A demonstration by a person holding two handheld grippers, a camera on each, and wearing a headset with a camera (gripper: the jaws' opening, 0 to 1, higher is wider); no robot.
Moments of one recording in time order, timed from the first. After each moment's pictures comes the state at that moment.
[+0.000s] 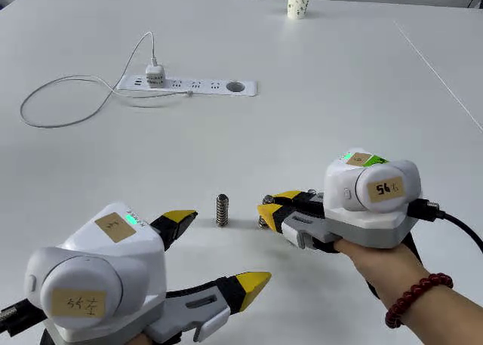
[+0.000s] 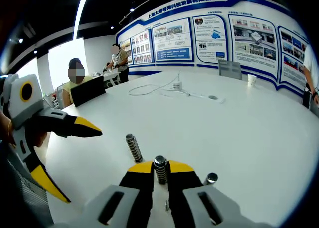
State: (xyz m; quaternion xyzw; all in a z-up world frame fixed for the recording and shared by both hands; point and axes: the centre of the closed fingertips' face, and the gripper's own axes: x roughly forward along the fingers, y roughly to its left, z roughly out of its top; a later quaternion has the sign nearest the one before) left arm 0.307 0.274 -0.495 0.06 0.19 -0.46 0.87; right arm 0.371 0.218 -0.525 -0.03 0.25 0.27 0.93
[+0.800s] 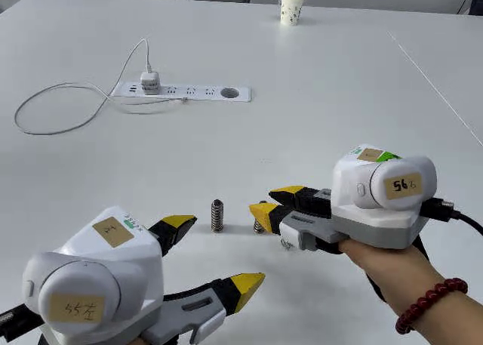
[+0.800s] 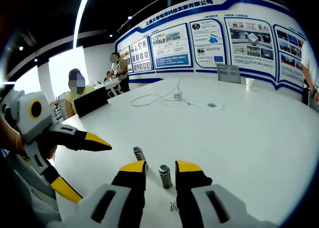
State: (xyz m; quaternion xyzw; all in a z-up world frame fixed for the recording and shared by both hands) left arm 0.307 0.271 -0.493 0.07 0.18 -0.46 0.86; right arm 0.363 0.214 -0.493 0.00 0.22 0.26 0.94
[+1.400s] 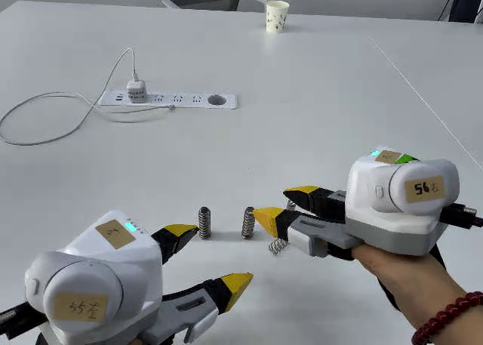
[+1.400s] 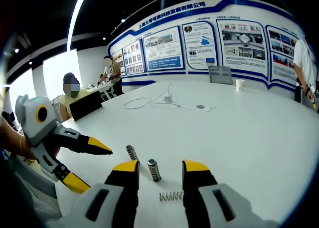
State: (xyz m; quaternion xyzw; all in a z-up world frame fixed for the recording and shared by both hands) left arm 0.308 0.259 -0.497 0.09 0.19 -0.48 0.85; right arm 0.352 0.186 -0.484 0.01 0.22 0.23 0.95
